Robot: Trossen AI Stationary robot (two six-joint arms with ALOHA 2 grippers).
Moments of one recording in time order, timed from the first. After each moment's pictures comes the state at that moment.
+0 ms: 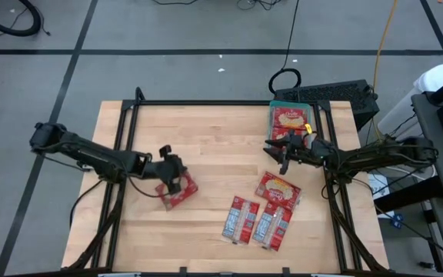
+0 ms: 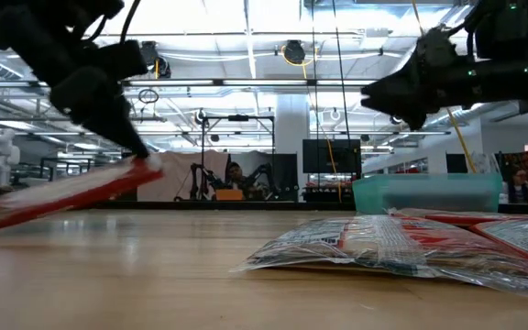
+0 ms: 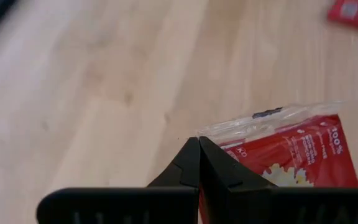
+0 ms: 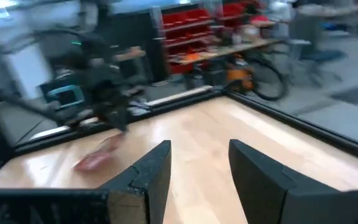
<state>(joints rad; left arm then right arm) -0.19 1.16 0.53 -0.23 -0.39 -0.27 -0.15 0.98 0.08 0.89 0.13 0.22</state>
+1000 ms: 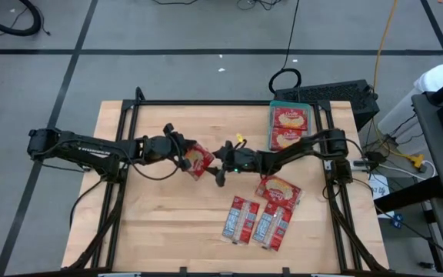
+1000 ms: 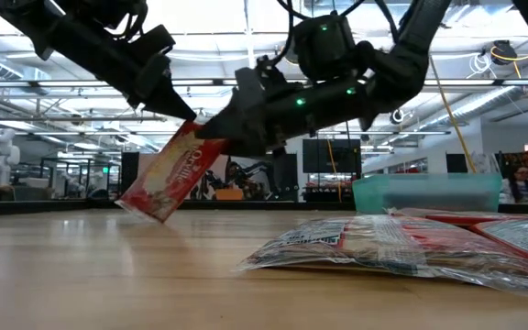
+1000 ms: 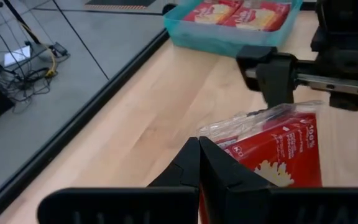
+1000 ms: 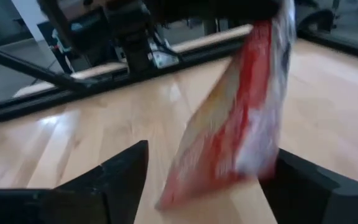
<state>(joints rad) 0.07 1.14 0.53 0.13 -0.42 -0.03 -0.02 1.99 0.93 0.84 0.13 0.26</state>
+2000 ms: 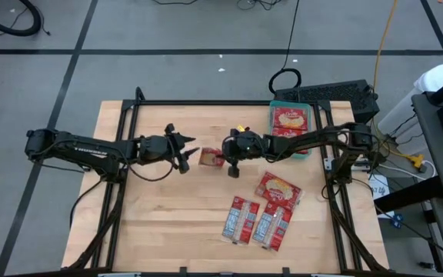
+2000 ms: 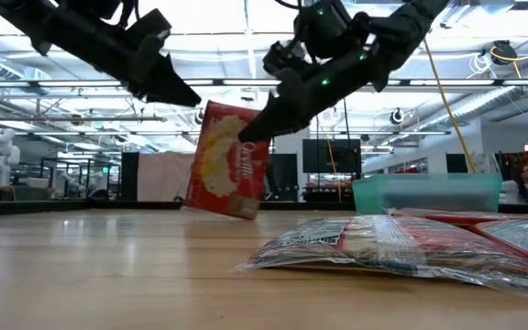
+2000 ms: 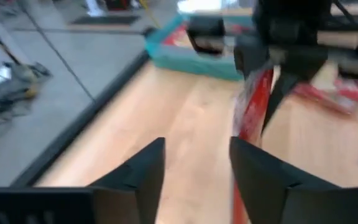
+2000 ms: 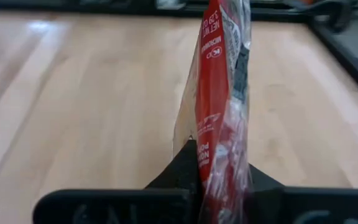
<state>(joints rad) 0.05 1.10 0.53 0.16 -0.35 0.01 -0.12 1.74 0.95 0.30 -0.04 -0.08</state>
